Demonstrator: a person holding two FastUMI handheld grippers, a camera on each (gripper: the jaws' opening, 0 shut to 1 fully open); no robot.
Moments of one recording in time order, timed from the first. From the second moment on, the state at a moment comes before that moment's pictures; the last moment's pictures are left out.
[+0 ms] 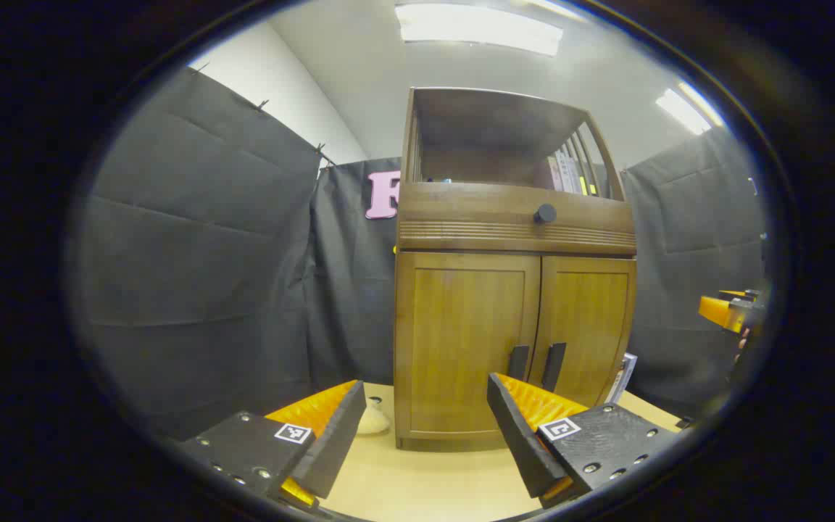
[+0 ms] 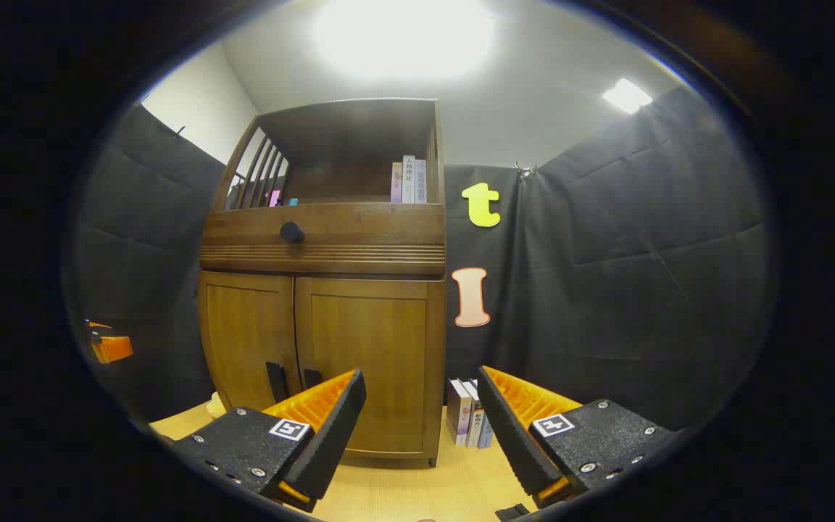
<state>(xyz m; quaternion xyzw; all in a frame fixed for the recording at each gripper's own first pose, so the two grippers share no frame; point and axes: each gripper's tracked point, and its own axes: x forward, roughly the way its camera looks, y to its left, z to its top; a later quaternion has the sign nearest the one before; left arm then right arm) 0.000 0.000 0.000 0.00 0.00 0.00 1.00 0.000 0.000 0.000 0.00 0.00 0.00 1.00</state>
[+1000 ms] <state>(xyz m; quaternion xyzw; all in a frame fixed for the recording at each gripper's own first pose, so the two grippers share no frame) 0.001 -0.001 -0.007 0.00 0.00 -0.01 1.00 0.006 0.023 -0.016 0.00 0.02 0.02 1.00</state>
